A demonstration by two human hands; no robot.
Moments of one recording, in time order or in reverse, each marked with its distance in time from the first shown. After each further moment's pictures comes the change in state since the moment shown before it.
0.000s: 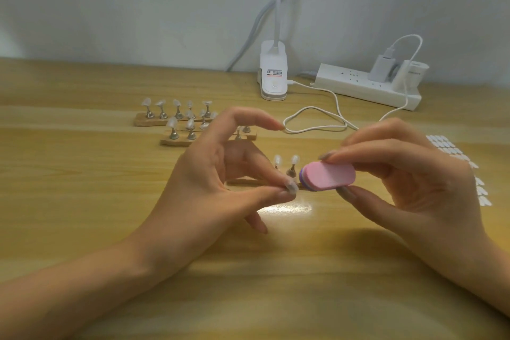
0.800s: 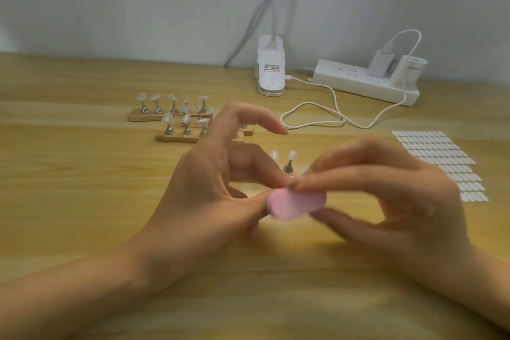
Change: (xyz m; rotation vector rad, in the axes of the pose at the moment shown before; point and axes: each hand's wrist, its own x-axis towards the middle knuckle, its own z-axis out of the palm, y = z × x) left_hand -0.003 0.001 0.006 0.067 -0.015 0.050; right_hand 0.000 -0.008 0.008 -0.197 -0.035 -0.081
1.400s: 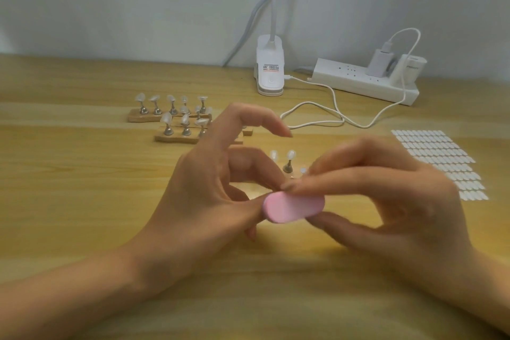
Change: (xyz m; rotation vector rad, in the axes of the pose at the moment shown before) left_hand -0.001 0.003 0.001 0.020 -0.005 0.041; right_hand 0.000 0.000 0.001 0.060 0.001 0.024
